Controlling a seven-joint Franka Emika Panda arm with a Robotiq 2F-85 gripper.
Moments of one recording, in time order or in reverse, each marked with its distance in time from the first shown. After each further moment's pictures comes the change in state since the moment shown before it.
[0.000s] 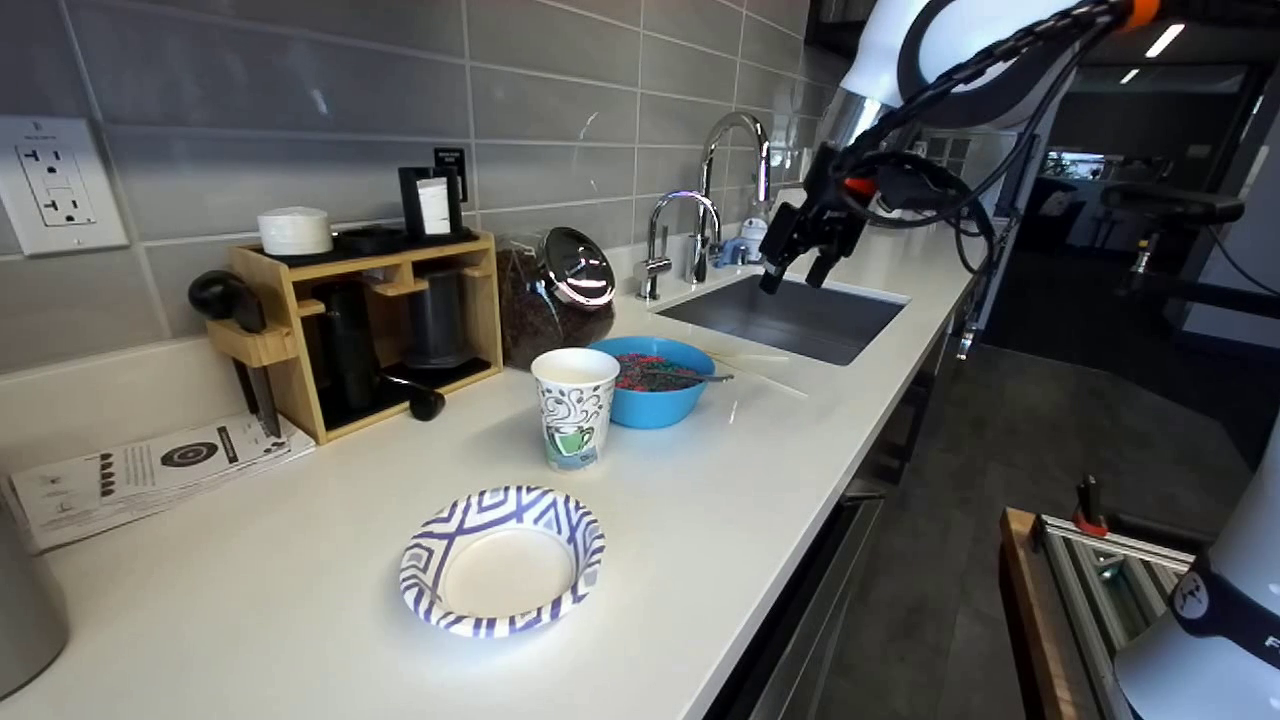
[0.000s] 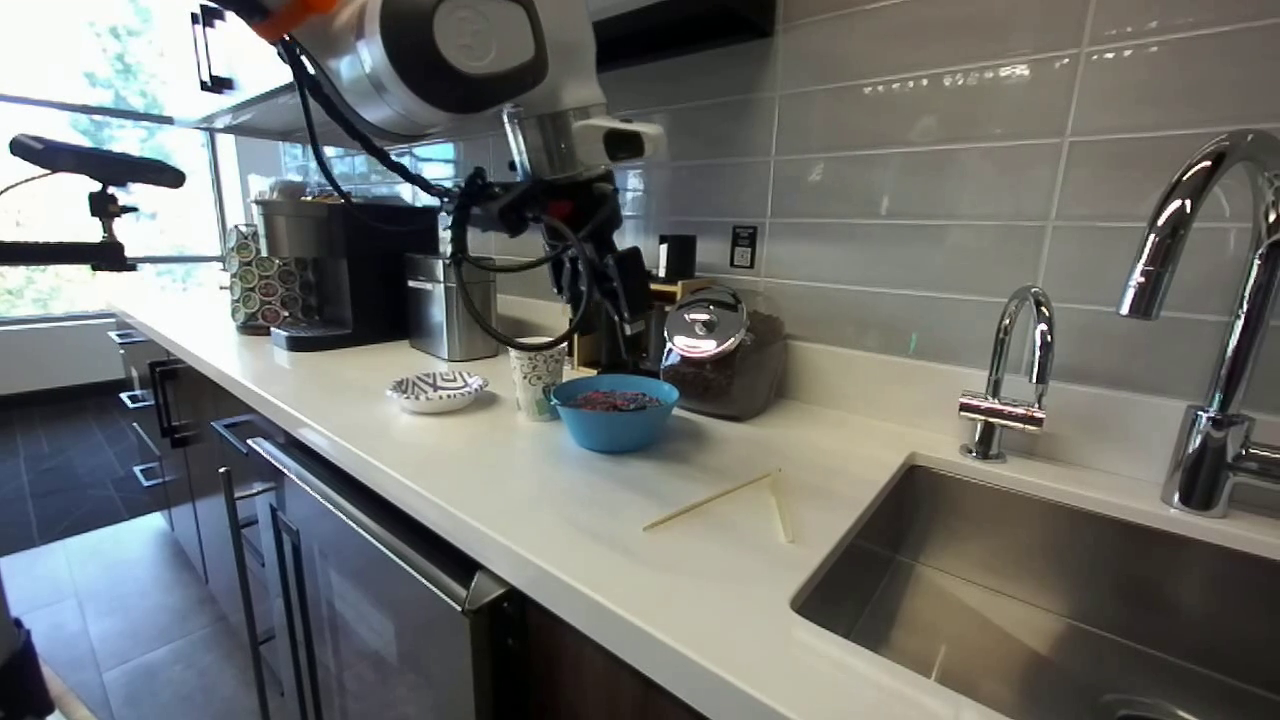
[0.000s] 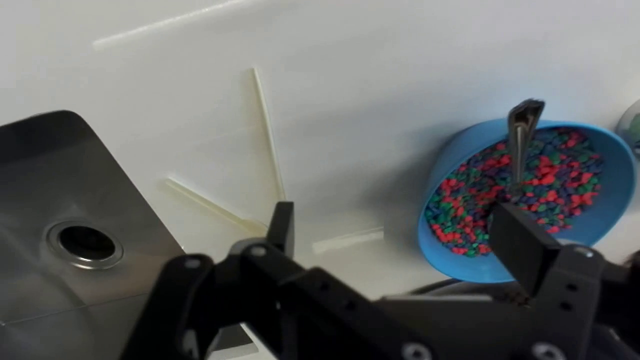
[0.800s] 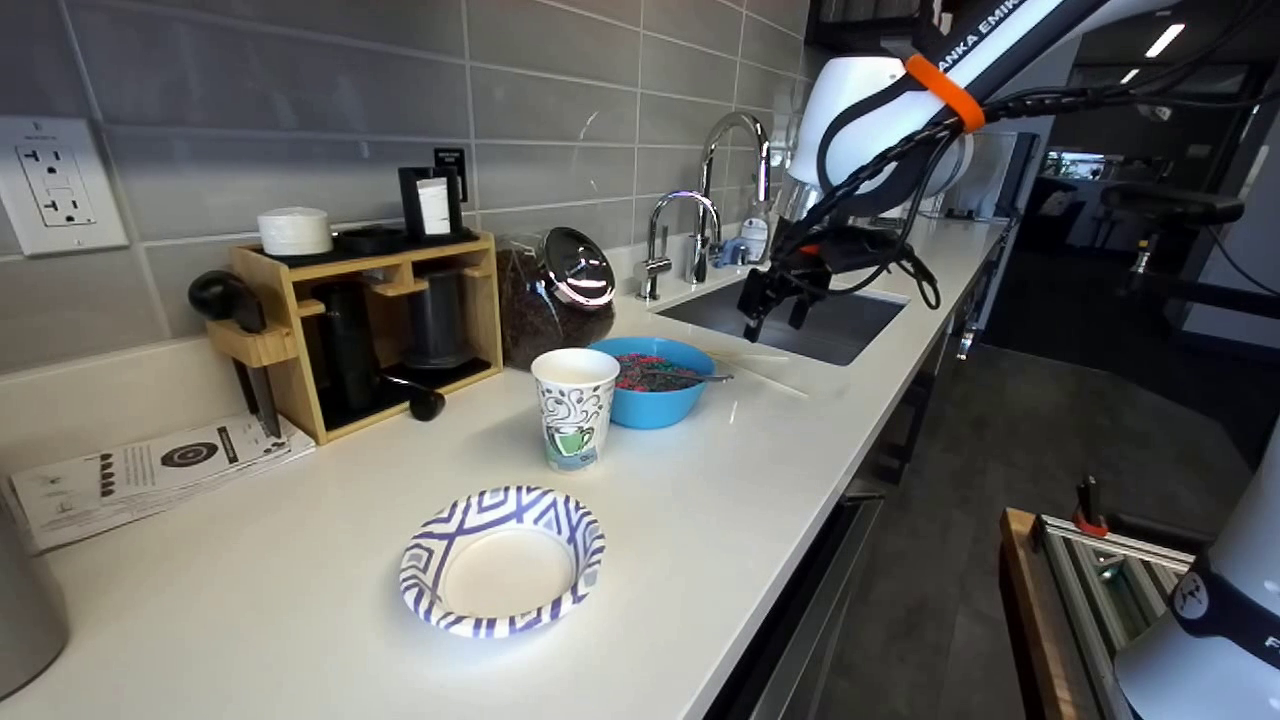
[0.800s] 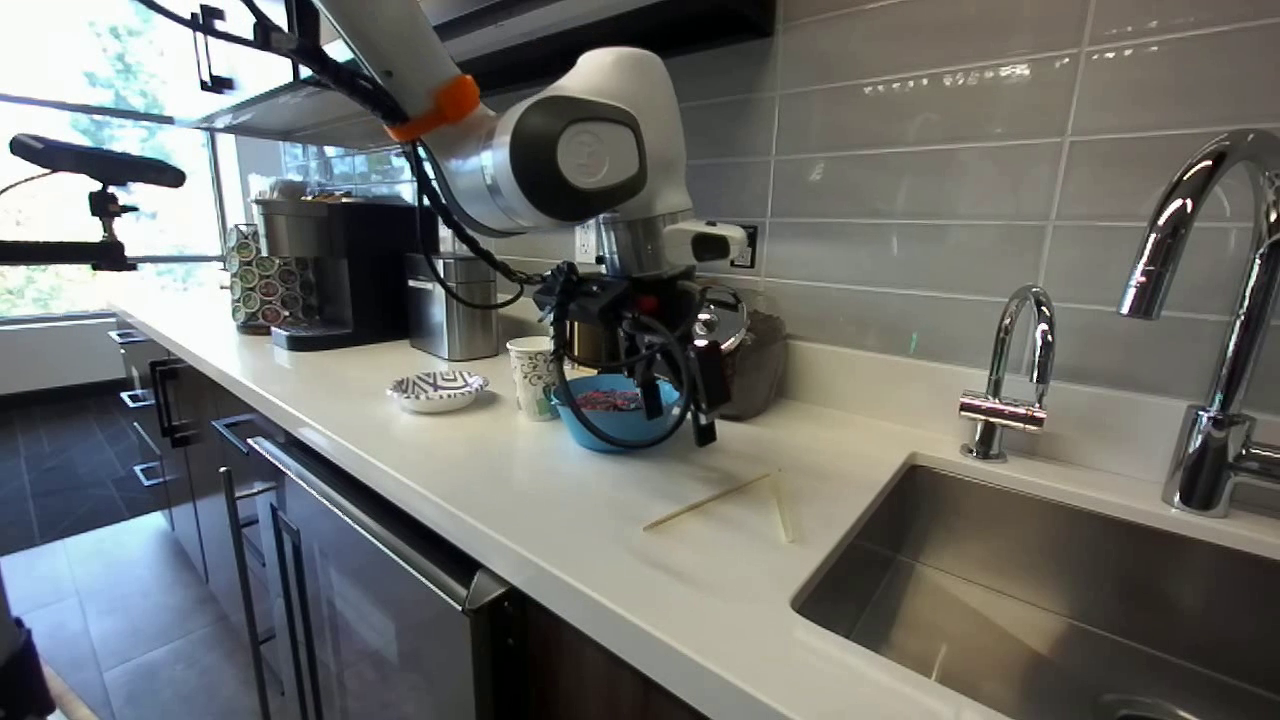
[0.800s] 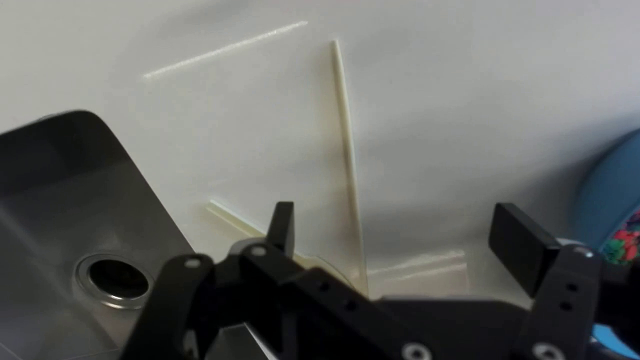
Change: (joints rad) arm -0.047 0.345 -0.044 0.137 -0.063 0.114 0.003
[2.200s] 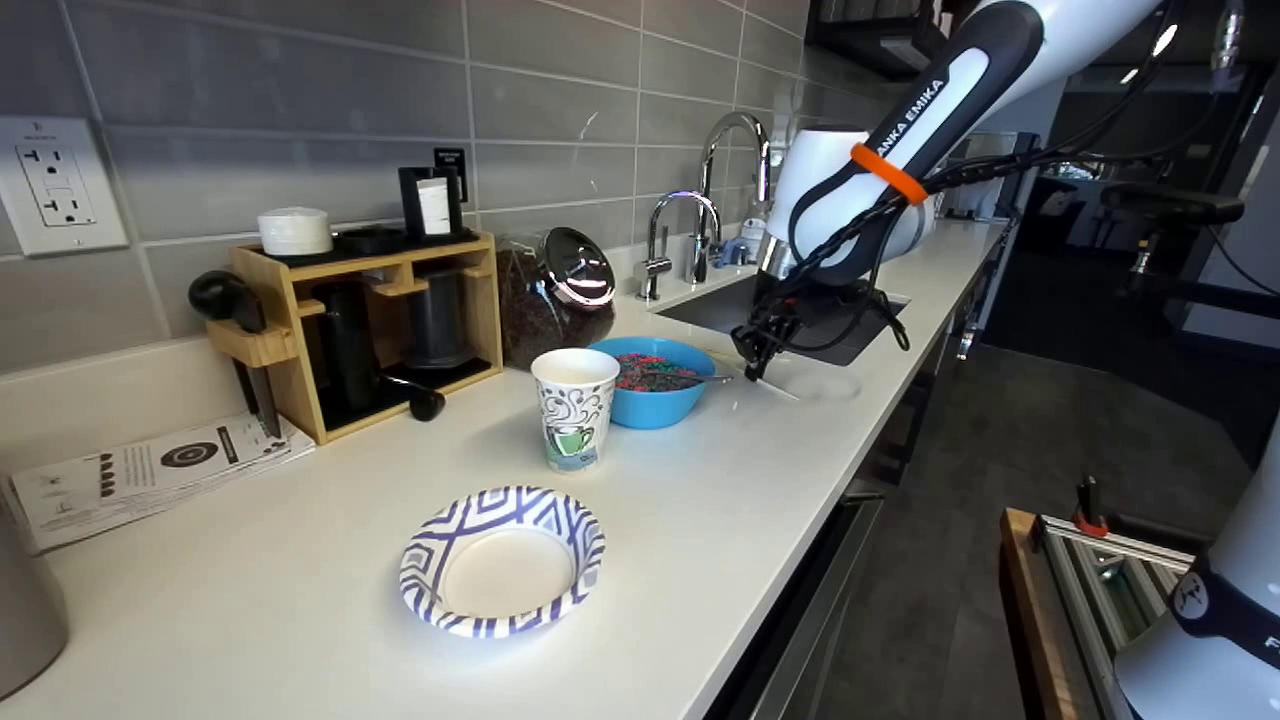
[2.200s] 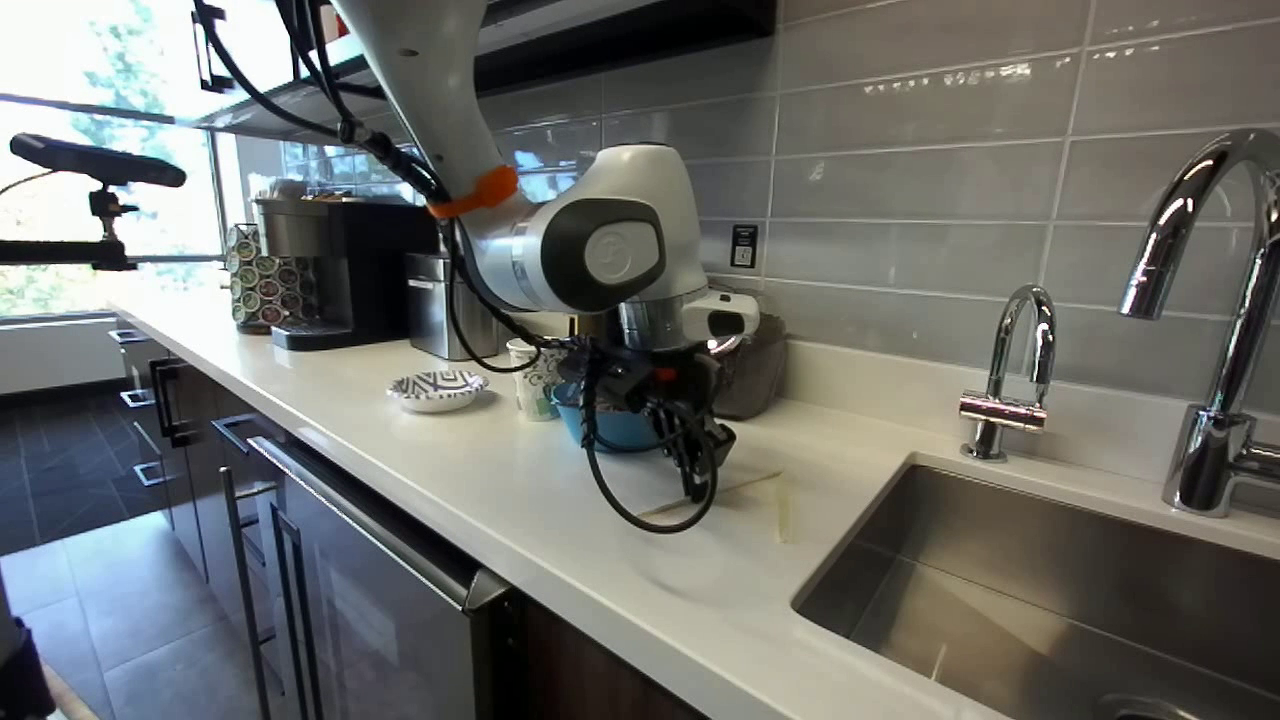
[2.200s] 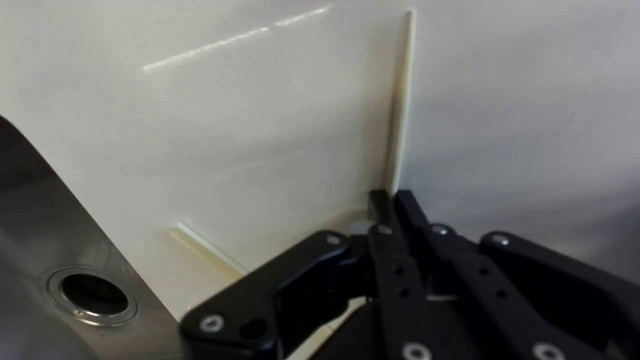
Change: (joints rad) arm 0.045 0.206 -0.048 0.035 0.005 0.183 -0.005
